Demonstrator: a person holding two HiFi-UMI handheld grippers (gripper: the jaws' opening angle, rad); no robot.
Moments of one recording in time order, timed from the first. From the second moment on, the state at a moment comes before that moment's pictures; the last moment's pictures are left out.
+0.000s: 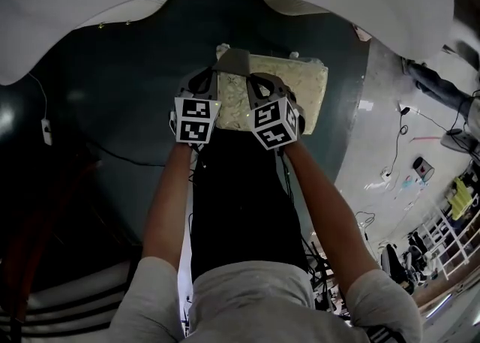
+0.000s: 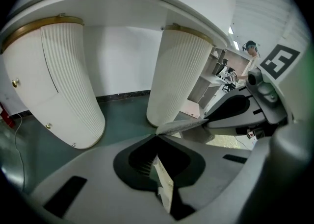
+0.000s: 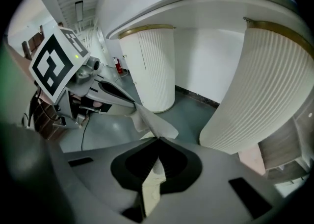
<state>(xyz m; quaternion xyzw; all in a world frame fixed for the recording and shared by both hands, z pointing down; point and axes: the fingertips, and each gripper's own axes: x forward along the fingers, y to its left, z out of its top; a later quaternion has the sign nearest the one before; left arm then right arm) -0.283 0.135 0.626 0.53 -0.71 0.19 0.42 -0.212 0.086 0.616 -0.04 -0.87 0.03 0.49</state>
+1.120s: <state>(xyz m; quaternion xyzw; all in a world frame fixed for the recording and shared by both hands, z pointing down) -0.251 0.139 0.716 0.56 -0.63 0.24 0.49 -0.229 0.100 0.699 -0.08 -0.84 0.11 0.53</state>
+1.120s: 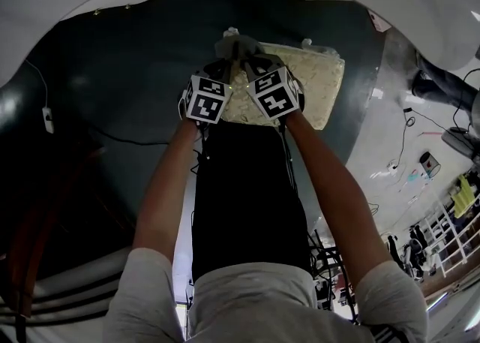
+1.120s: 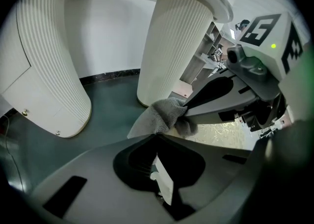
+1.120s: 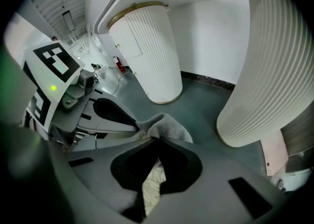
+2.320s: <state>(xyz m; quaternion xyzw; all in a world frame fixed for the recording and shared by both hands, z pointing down) -0.204 0.198 0.706 0.58 -0.61 0.21 0.50 -0.179 0.158 0.692 -0.05 -0.83 0.14 0.54</state>
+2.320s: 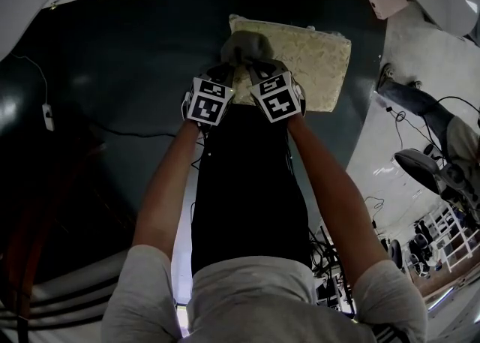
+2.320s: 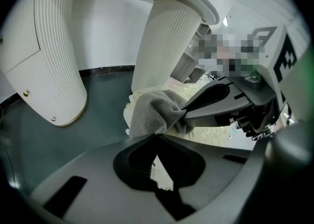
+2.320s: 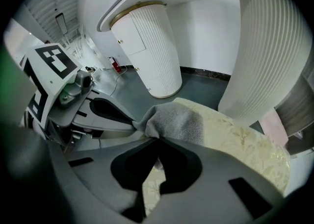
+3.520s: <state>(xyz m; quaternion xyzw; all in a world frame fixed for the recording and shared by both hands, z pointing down) -0.155 0.244 0.702 0.62 -0.56 0.22 0.51 -0.128 0.206 0.696 0.02 -0.81 0.21 0.55</state>
